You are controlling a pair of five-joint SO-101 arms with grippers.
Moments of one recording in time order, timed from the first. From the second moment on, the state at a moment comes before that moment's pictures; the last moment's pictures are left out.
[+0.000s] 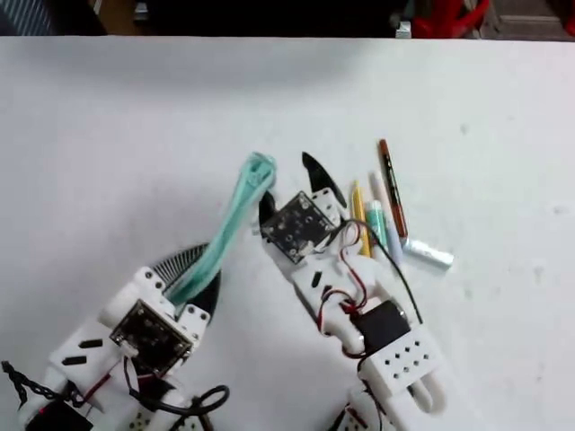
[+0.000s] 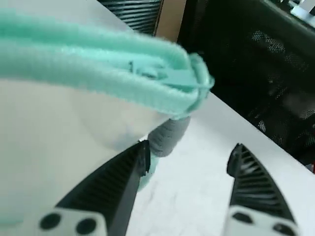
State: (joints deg) left arm 25.9 -104.7 59.7 74.0 -17.1; right arm -35.2 -62.0 68.0 17.5 22.6
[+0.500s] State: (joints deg) left arm 25.9 -104.7 59.8 74.0 -17.1; right arm -35.2 -65.8 66.2 15.3 22.6
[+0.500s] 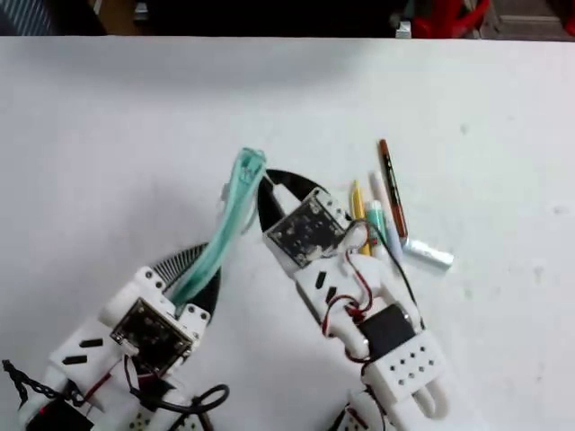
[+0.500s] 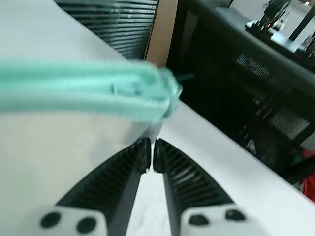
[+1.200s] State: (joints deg) left arm 25.9 -104.7 59.8 74.0 -17.1; right arm -35.5 -69.8 44.9 45.7 22.6
